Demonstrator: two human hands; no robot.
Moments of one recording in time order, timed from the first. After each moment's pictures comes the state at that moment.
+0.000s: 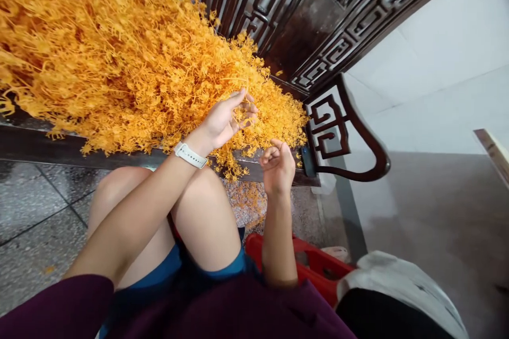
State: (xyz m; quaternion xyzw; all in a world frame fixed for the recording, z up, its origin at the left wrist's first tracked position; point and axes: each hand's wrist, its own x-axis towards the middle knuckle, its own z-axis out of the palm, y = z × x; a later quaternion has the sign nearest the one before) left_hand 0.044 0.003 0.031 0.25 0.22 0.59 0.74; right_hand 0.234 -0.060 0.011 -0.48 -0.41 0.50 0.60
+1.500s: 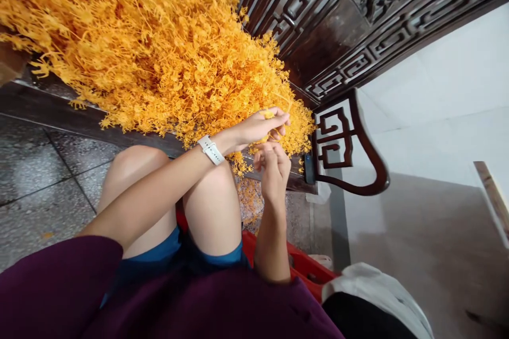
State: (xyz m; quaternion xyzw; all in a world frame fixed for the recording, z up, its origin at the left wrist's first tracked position) left_hand 0.061 -0.025 0.041 0.38 0.21 0.51 0.75; right_hand 0.184 -0.095 0.038 -0.52 -0.64 0.38 0.41
